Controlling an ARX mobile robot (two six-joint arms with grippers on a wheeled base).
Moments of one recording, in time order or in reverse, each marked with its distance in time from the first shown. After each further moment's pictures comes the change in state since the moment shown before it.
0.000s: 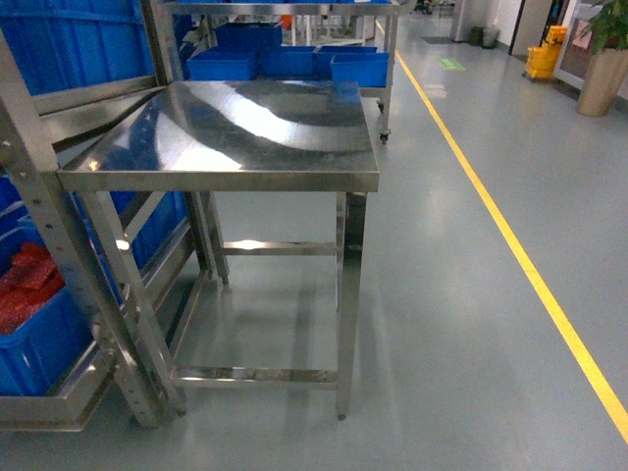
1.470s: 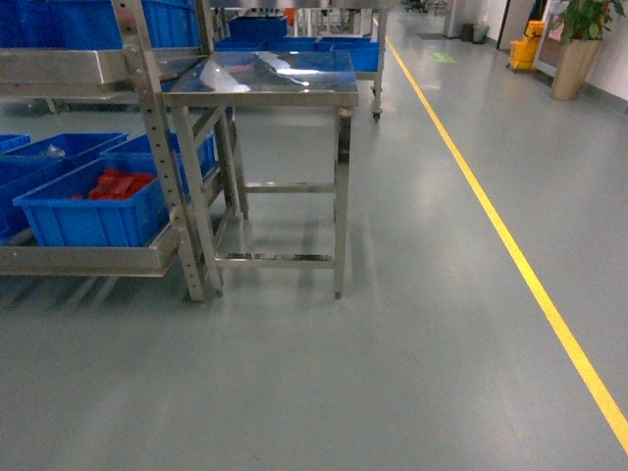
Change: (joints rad) left arm 0.000 0.000 0.000 0.004 0.000 0.000; right arm 0.000 0.000 0.000 0.005 0.000 0.000
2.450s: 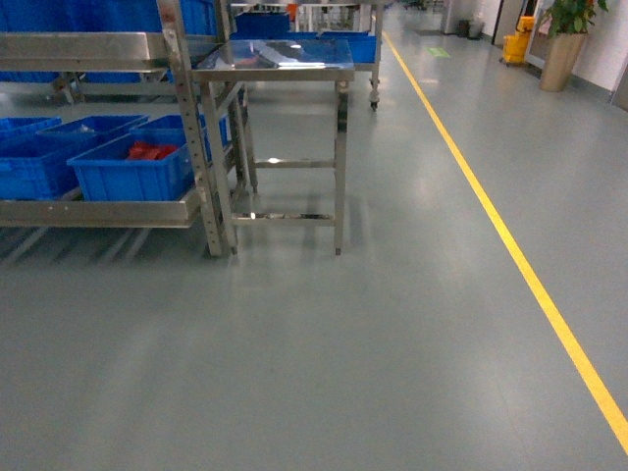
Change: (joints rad) left arm 0.000 0.001 0.000 -0.003 0.000 0.000; right arm 0.000 0.000 0.000 0.001 0.000 0.000
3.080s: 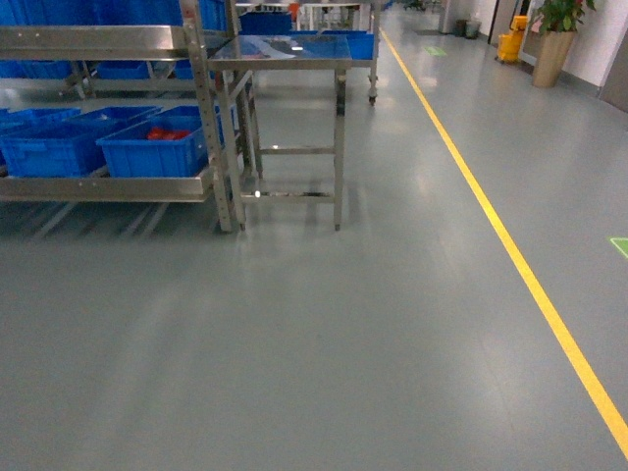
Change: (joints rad) left arm 0.000 -0.001 0.000 0.000 0.000 0.000; right arm 0.000 0.000 0.000 -0.003 0.000 0.000
